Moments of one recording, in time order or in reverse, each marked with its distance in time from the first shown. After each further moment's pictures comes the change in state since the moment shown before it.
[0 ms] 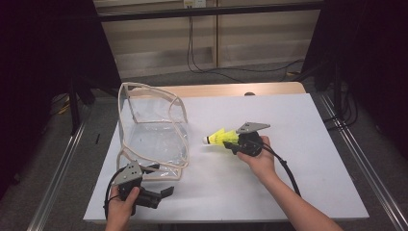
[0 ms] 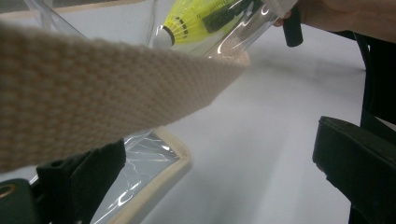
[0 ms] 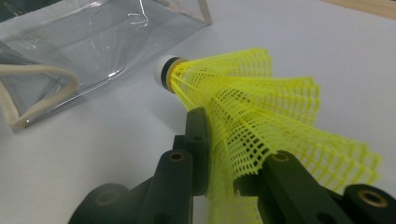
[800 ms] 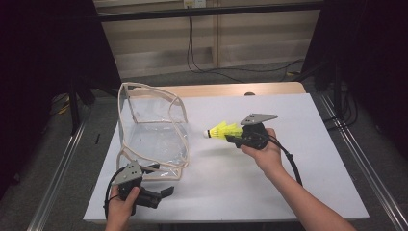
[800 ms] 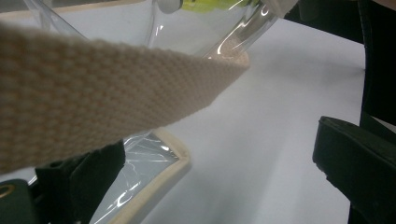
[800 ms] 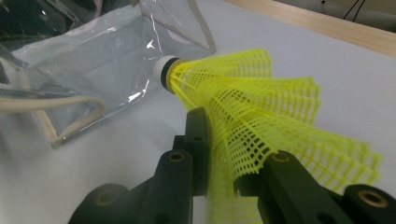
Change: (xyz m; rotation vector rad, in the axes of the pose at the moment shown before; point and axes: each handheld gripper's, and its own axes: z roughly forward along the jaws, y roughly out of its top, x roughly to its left) left arm 0.000 0.000 0.000 0.000 -0.002 -0.001; right arm 0.000 0.029 -0.029 -0.020 0.026 0.005
